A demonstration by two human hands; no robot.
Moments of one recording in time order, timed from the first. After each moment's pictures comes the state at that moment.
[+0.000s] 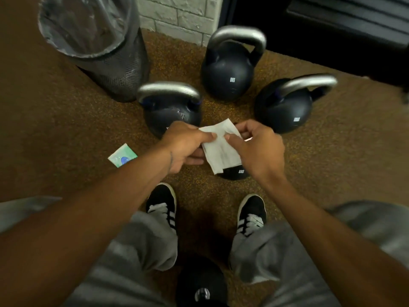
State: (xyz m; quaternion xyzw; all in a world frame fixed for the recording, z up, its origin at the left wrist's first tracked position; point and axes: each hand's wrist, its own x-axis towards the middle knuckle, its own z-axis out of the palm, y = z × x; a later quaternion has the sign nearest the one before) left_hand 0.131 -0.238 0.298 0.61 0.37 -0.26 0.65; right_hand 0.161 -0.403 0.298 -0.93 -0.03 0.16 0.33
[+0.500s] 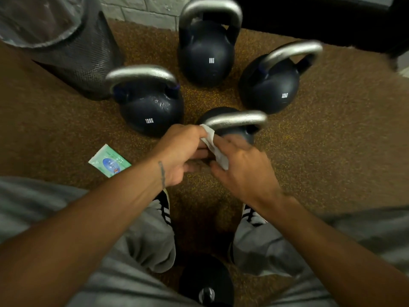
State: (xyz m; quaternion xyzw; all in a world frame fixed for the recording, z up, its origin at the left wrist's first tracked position) left_hand 0.111 -0.283 0.288 0.58 0.38 -0.27 0.67; right_hand 0.104 -0.439 0.260 -0.94 -0.24 0.11 0.21
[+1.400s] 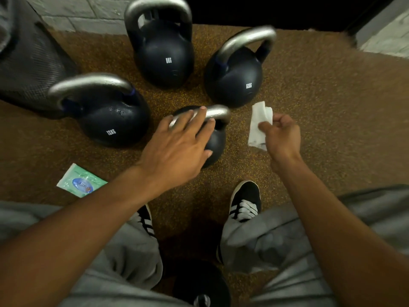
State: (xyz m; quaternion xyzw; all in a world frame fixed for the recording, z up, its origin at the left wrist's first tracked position) left_hand 0.126 -0.327 0.250 0.96 -0.23 -0.12 0.01; right_hand 0.170 -0.560 0.204 -0.81 0.32 0.05 0.49
